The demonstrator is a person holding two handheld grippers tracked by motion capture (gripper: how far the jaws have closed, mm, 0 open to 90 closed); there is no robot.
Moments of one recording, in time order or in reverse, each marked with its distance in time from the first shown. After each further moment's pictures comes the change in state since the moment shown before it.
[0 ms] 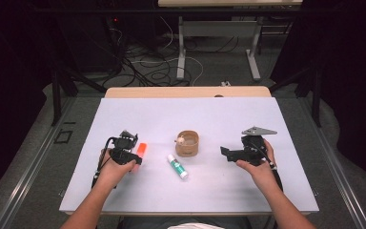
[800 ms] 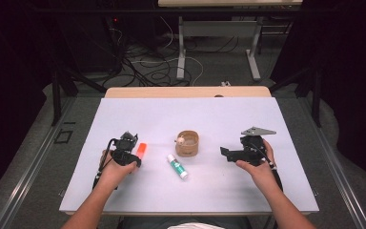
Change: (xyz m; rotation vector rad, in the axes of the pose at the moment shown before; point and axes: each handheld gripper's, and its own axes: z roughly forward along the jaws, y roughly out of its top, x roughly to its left) left arm -0.002 -0.001 0.006 0.041 0.025 -0.037; right arm -0.001 -0.001 0.001 0.010 0.005 -0.013
